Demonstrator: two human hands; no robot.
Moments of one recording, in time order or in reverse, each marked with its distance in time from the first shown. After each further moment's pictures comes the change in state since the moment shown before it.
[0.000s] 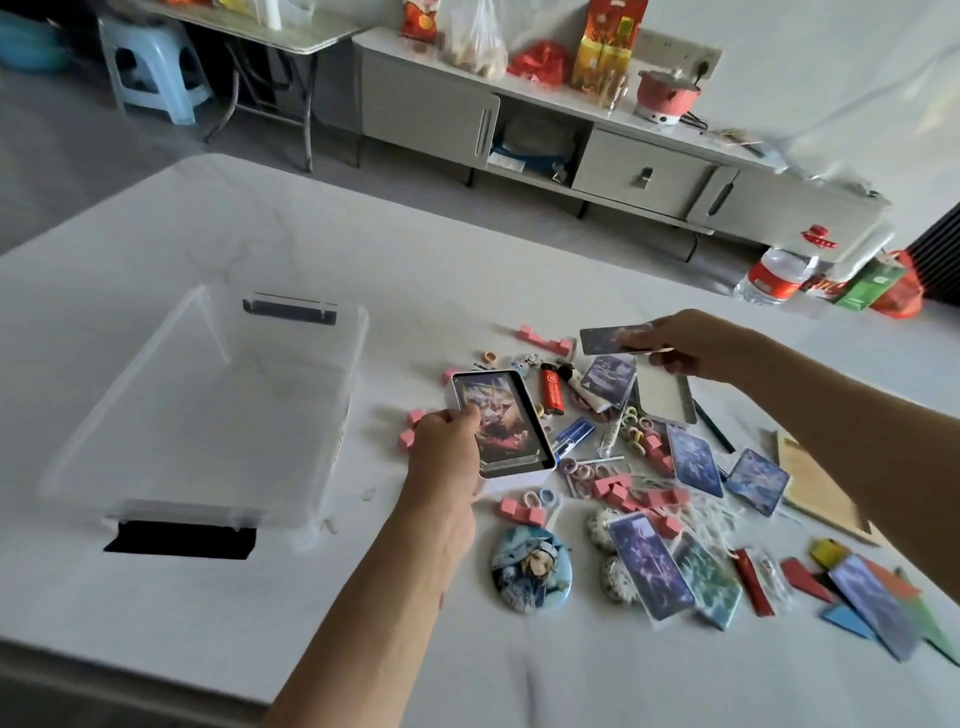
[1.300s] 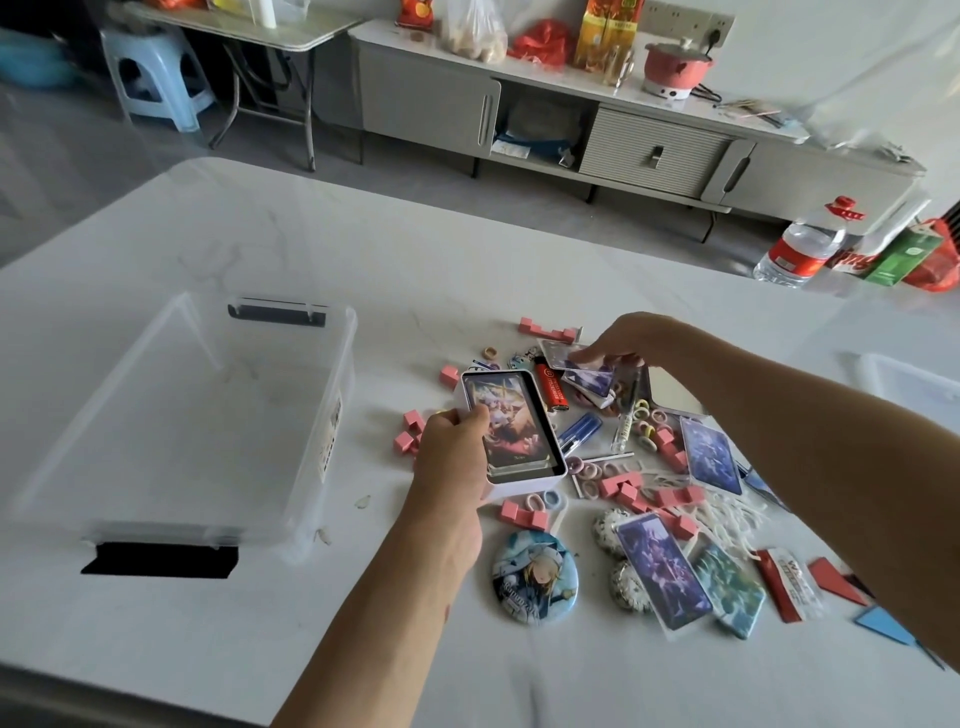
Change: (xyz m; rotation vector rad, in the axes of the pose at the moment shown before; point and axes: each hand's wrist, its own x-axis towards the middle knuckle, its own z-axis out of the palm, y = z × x) left_hand 0.016 -0.014 0.013 0.056 0.016 0.016; right_hand 0.030 -0.024 0.056 -0.596 -0.092 0.124
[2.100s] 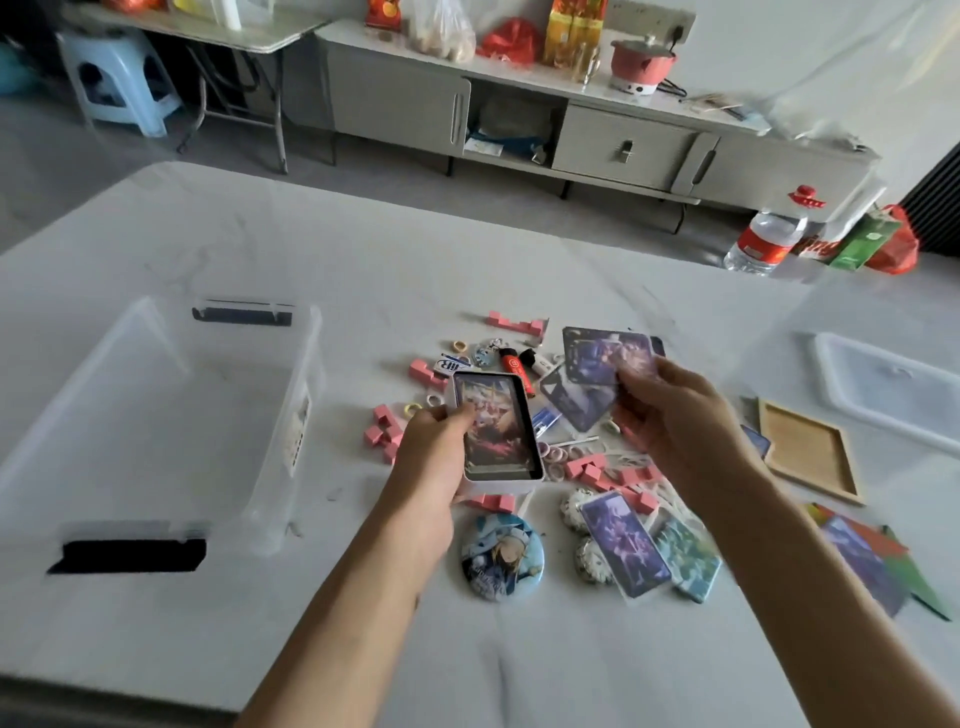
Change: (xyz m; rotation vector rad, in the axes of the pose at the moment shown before) left_hand -0.017 -0.004 0.006 0.060 -0.094 0.014; right_hand -0.147 0.063 0.064 1.647 0.150 -0.366
